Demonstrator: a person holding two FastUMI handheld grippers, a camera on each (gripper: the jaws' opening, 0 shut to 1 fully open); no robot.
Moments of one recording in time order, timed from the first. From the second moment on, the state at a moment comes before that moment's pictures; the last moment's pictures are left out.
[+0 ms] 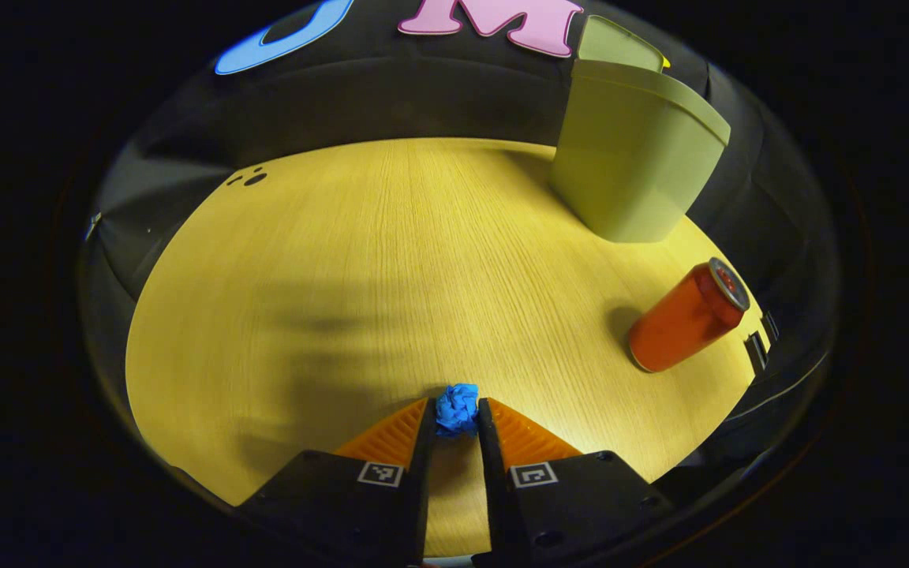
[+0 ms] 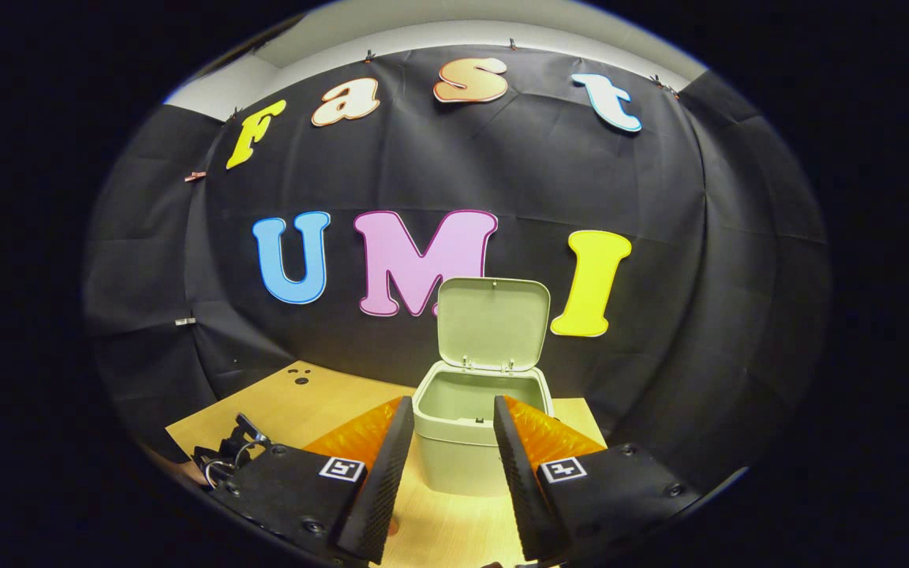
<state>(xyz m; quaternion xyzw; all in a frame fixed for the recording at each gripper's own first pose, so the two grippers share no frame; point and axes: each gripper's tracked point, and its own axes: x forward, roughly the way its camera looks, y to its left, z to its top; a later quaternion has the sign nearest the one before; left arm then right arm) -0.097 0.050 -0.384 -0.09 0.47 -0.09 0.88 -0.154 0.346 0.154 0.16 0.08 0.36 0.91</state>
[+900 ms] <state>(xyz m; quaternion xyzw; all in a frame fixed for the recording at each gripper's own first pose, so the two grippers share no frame) 0.036 0.027 -0.114 -0.17 0.19 -0.19 0.95 -0.174 0.376 0.139 0.17 0.10 0.38 0.90</state>
